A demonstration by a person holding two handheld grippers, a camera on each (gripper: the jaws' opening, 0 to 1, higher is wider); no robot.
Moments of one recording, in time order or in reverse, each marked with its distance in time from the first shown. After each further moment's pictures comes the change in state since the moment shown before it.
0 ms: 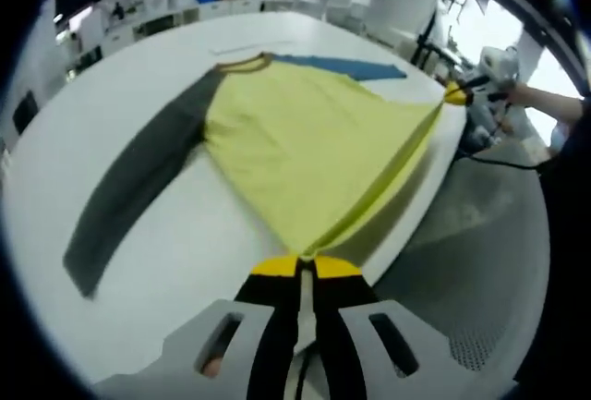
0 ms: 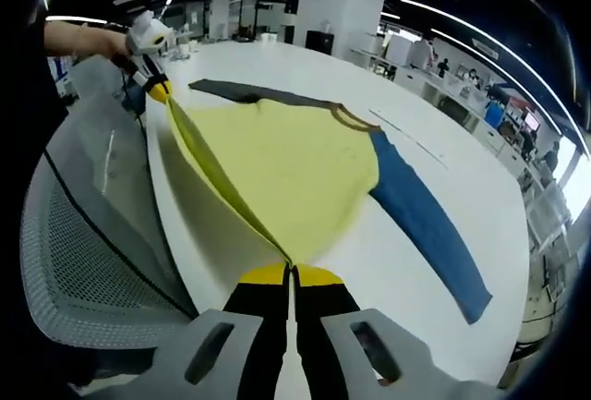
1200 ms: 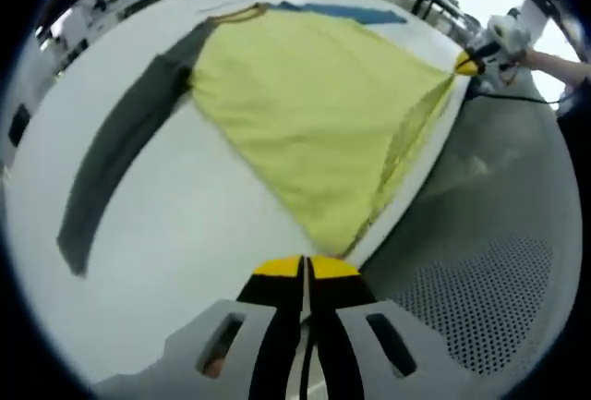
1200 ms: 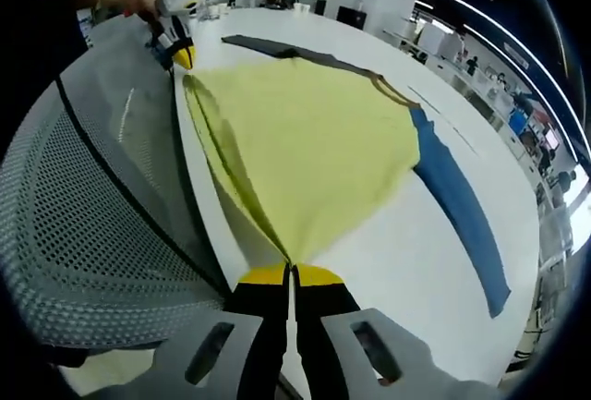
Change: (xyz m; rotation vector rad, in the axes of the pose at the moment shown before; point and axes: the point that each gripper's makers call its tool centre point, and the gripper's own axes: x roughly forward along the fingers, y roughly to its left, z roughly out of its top) left arm 0.006 0.010 -0.057 0.031 0.163 0.020; right arm 0.020 0.046 -0.037 -0.102 0.116 0.069
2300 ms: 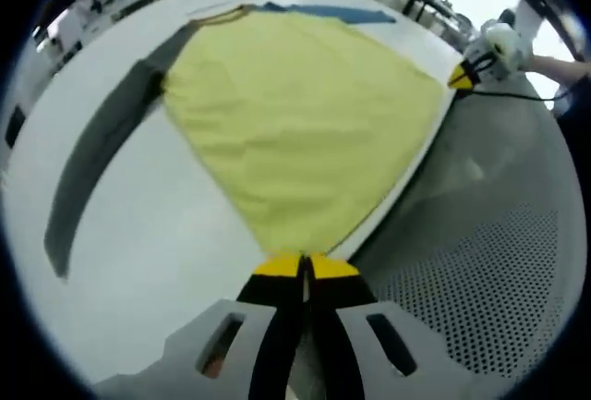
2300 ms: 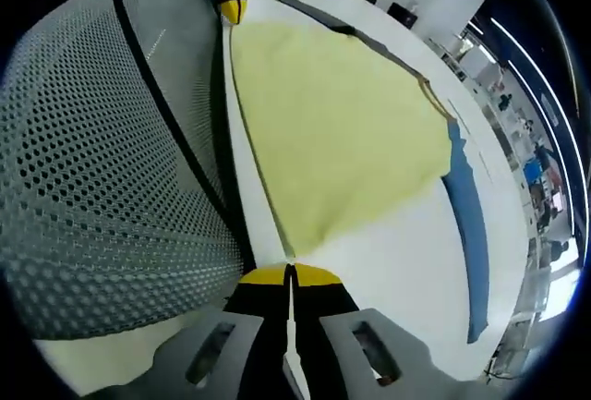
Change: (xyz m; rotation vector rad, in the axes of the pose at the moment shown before) left arm 0.024 -0.020 -0.003 0.042 0.012 -0.014; right arm 0.003 0.020 -0.026 -0.236 0.125 0.018
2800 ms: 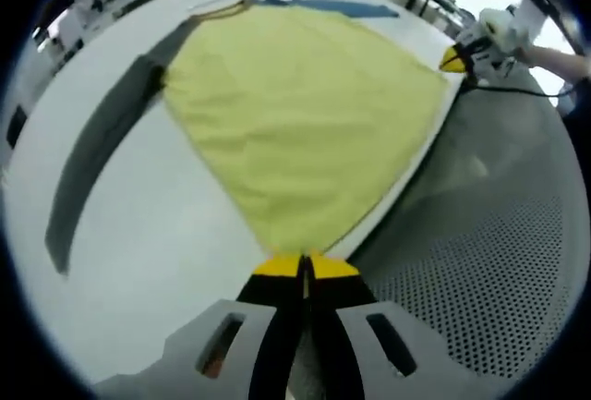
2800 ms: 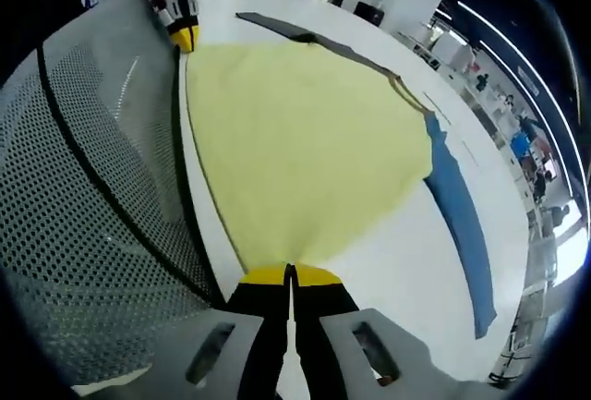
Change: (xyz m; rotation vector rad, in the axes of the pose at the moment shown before) left arm 0.001 -0.001 0.000 -0.014 0.010 0.013; right arm 0.020 -0.021 0.024 0.110 -0.043 -0.040
